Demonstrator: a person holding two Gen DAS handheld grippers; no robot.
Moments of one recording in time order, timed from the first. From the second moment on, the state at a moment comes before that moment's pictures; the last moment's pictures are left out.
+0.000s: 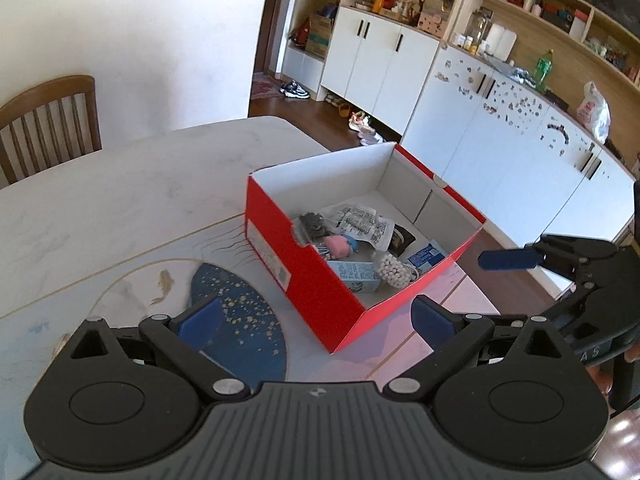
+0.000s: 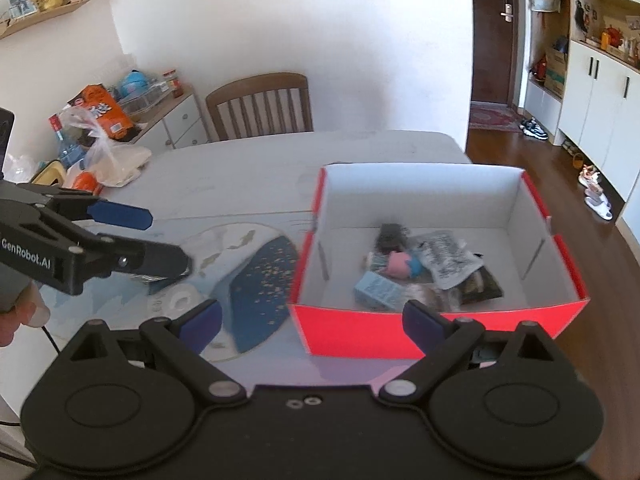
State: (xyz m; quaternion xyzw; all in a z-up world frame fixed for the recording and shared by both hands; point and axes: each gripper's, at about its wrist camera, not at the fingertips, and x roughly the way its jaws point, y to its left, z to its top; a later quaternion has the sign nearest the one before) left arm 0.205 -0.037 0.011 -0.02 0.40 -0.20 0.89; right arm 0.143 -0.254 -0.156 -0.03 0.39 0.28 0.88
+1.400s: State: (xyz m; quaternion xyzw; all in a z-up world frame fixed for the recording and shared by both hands) left arm 0.185 0.126 -0.049 -0.02 0.38 -0.08 0.92; right arm 0.110 -0.081 -0.210 -0.10 0.38 0.34 0.85
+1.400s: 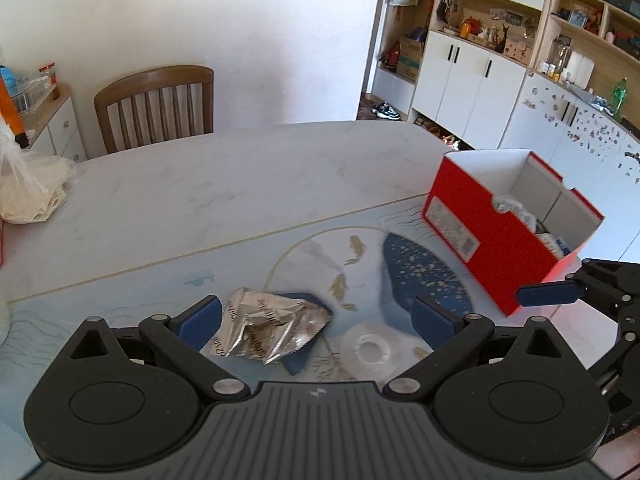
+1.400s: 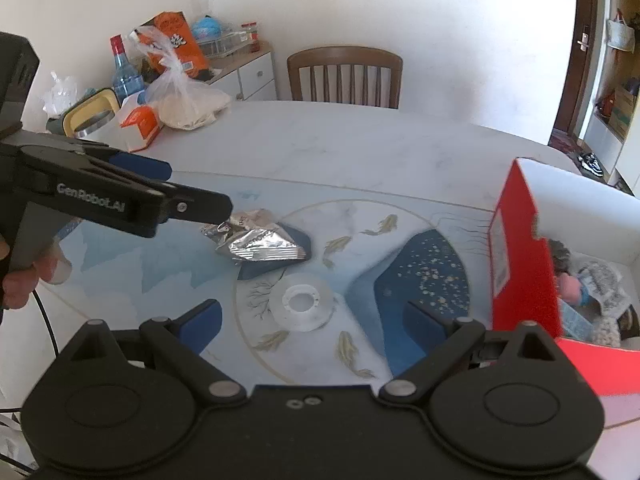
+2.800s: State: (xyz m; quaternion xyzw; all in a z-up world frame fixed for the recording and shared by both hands) left arm 0.254 0.156 -0.153 -0.01 0.42 -0.11 0.90; right arm 0.153 -0.016 -0.287 -0.14 0.43 0.34 0.82
